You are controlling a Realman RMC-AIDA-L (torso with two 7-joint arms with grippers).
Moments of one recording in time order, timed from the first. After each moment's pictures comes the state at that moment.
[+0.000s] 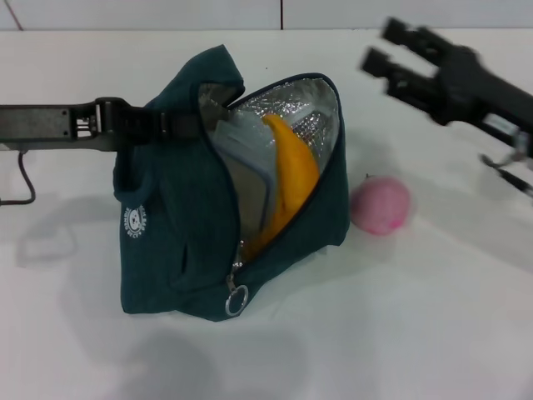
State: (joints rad) left arm -0.55 -2.00 0.65 0.85 1.92 1.88 -2.33; right arm 0.70 2.03 -0.64 -0.11 -1.47 -1.66 0.99
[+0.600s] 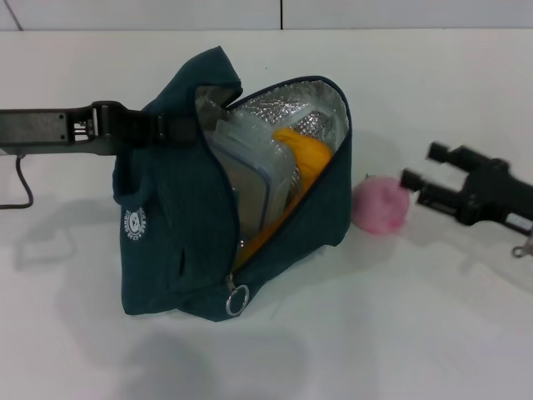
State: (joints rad) left arm -0.54 -2.00 0.65 0.85 1.91 1.88 -2.33; right arm 0.50 2.02 -0.80 -0.20 -1.51 -1.40 0.97
